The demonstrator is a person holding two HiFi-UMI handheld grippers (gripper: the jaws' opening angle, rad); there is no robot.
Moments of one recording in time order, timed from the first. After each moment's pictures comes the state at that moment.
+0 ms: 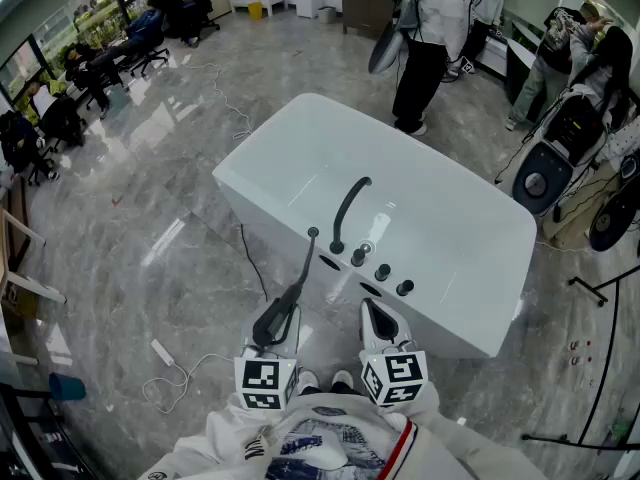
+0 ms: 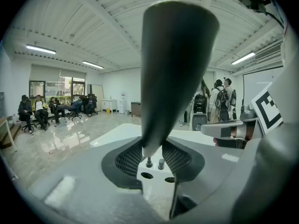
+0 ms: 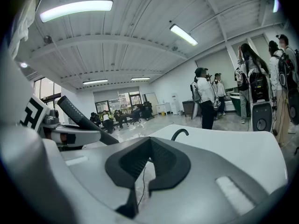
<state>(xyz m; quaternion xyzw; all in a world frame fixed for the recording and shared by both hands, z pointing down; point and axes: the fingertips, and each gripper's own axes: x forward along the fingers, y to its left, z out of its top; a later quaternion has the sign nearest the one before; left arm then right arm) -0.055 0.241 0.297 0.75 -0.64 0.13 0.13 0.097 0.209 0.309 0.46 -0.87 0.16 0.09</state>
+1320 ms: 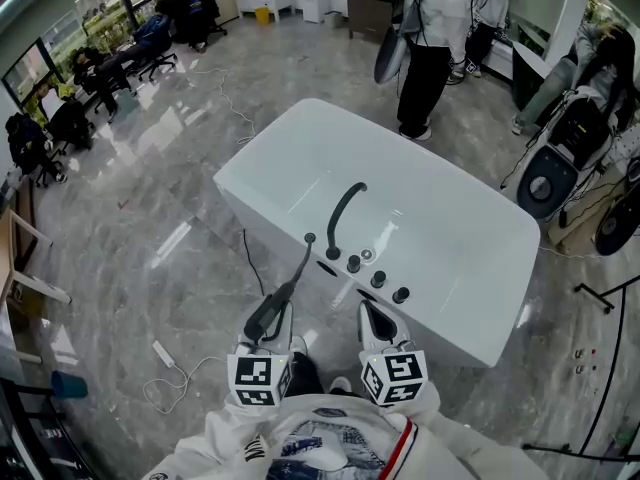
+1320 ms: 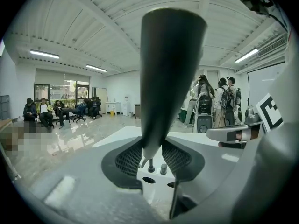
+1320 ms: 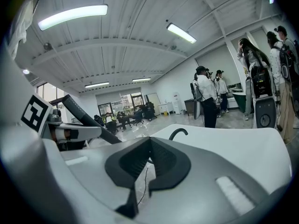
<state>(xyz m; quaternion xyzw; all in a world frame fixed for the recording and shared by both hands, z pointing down) -0.041 0.221 0.294 0.73 -0.66 0.13 0.12 0.124 0.191 0.321 0.44 -0.88 0.18 0.08</state>
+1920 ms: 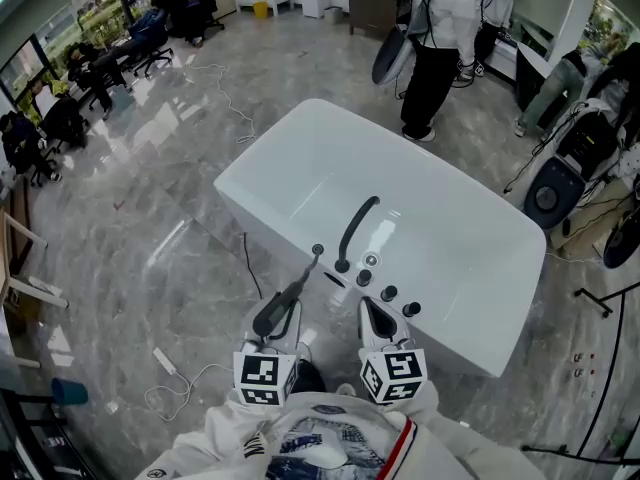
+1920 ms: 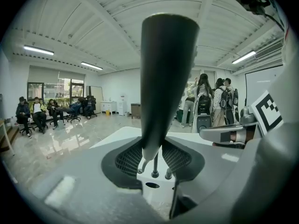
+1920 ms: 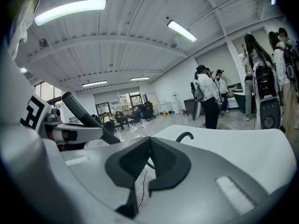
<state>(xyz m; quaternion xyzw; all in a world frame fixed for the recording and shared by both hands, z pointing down) -0.078 0.162 0.296 0.75 -0.64 0.13 0.12 0.069 0.135 0.321 0.45 -0.87 0.18 0.08</state>
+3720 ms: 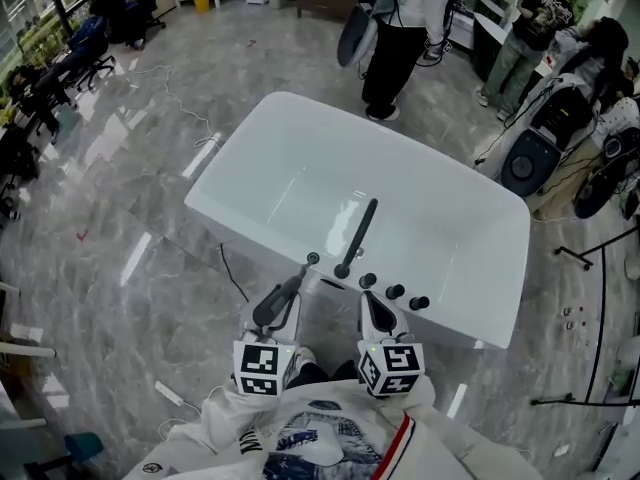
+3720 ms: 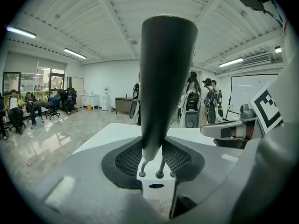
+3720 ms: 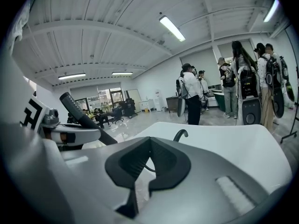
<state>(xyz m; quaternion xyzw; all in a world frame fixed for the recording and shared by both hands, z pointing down) -0.145 0.074 0.331 0.82 -0.53 0.15 0.15 0.008 0.080 0.344 0.56 -0.80 0.20 0.11</state>
